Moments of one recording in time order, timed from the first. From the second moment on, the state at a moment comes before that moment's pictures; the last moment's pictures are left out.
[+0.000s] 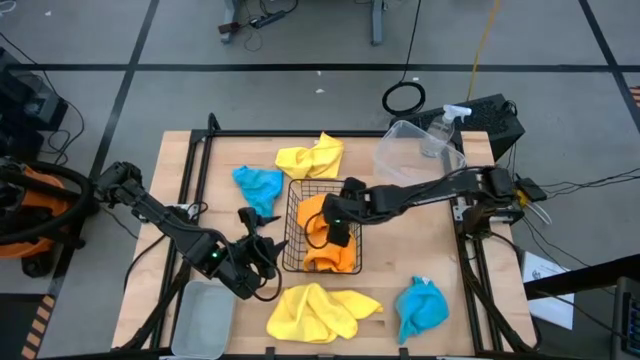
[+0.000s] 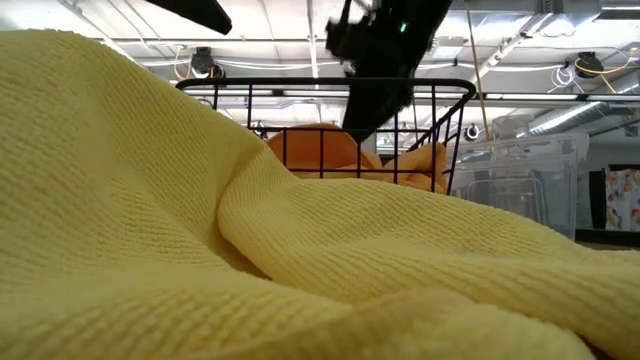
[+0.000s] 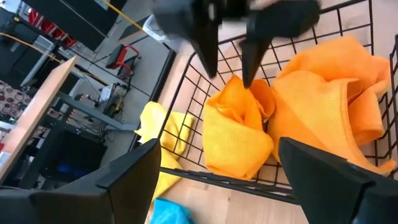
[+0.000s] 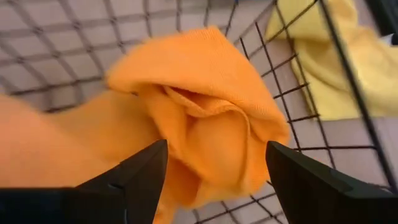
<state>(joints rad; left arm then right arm) -0.60 1.45 1.15 -0.74 -1.00 -0.32 0.10 1.77 1.39 -0.68 0.34 0.30</state>
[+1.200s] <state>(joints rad) -0.74 1.77 1.05 -0.15 -0.33 -0.28 0.77 1.78 1.39 -0.48 0.68 0.46</state>
